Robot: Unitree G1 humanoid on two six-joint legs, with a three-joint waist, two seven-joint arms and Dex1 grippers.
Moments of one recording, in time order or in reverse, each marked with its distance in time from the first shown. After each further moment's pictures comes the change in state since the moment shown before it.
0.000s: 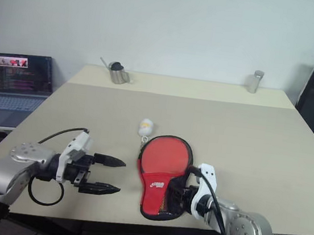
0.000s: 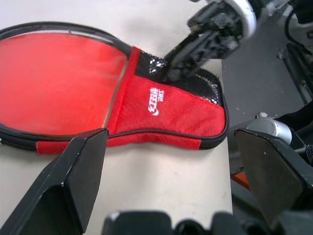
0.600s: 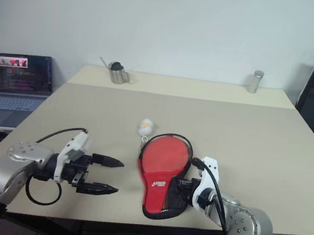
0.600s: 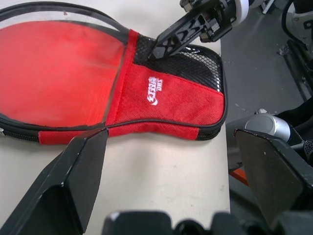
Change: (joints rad) left arm 0.002 0.030 0.002 0.000 -0.001 0.012 -0.009; right arm -0.081 0.104 -0.105 0.031 -0.052 0.003 -0.027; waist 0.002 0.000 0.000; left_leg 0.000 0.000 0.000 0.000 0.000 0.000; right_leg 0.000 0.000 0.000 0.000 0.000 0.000
